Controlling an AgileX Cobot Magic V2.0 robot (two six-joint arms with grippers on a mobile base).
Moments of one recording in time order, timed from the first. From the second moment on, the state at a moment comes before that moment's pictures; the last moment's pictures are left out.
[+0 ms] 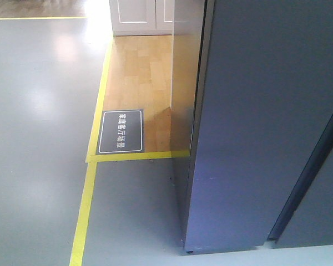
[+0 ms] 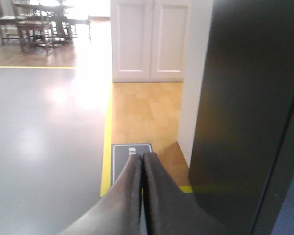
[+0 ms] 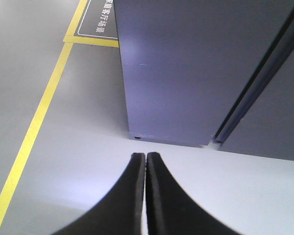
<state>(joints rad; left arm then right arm) -0.01 0.09 -0.16 0.06 0.28 -0.20 0.22 0.37 -0.61 -0.03 1.02 0.04</state>
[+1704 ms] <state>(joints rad) 0.02 -0.01 0.02 -0.02 0.01 -0.06 0.22 0.37 -0.61 -0.03 1.03 0.04</state>
